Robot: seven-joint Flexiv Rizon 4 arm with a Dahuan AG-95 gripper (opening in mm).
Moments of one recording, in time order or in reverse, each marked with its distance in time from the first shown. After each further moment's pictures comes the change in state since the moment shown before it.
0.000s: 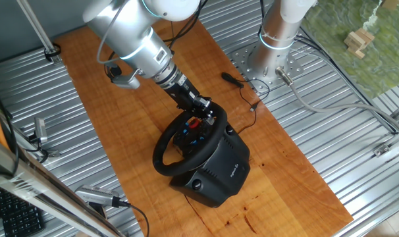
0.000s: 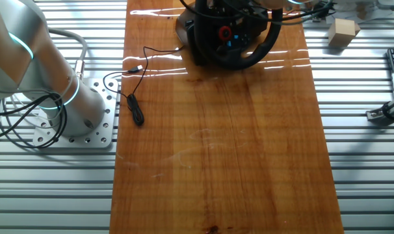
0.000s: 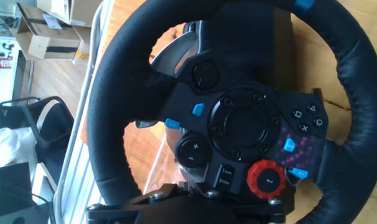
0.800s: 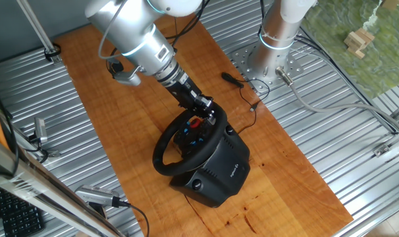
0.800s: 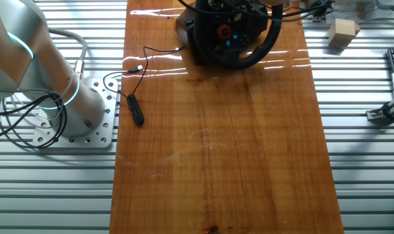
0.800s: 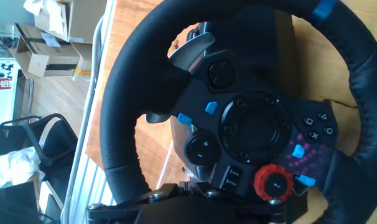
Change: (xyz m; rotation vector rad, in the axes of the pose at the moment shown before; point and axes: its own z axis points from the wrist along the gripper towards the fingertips) arm 0.001 0.009 -0.003 0.000 -0.018 0.042
